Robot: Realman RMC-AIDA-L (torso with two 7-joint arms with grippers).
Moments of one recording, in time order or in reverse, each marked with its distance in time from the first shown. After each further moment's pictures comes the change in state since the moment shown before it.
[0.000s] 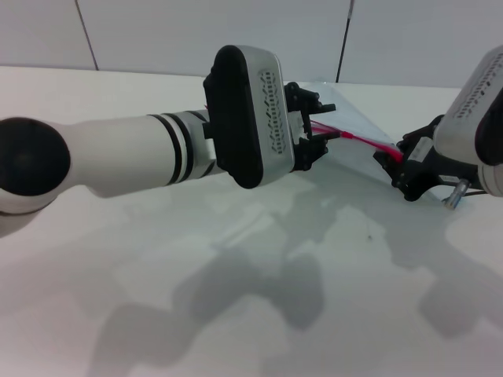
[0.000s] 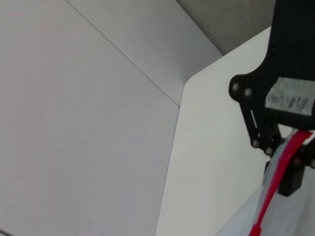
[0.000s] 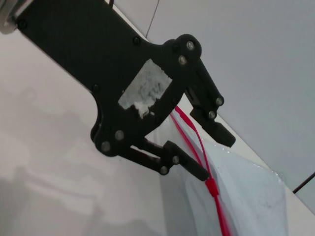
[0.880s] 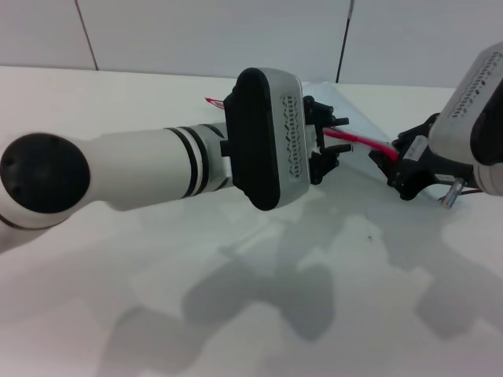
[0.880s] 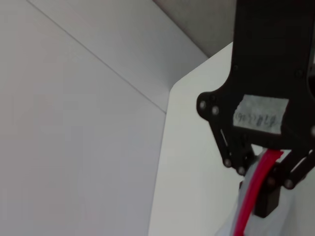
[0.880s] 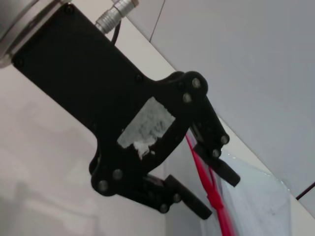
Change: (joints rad) left arm -0.008 0.000 0.071 -0.004 0.011 0.045 0.008; right arm 0.006 0.000 -0.009 -0.004 0.000 0.000 0.002
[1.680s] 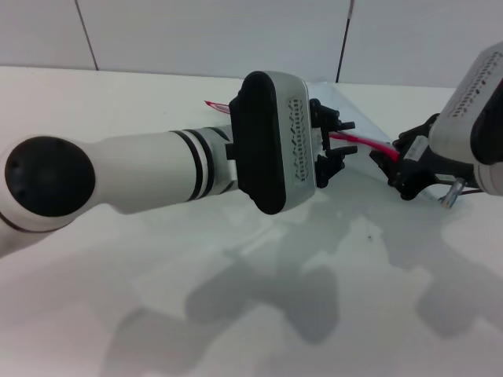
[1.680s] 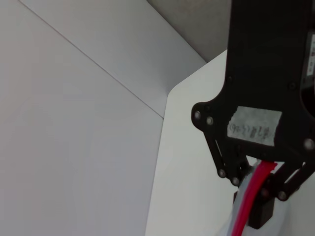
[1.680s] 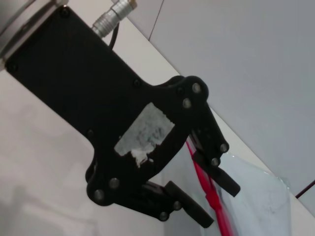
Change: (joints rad) left arm -0.003 0.000 0.021 0.003 -0.008 0.012 -0.006; right arm 0.003 0.000 0.003 0.006 0.000 0.000 0.000
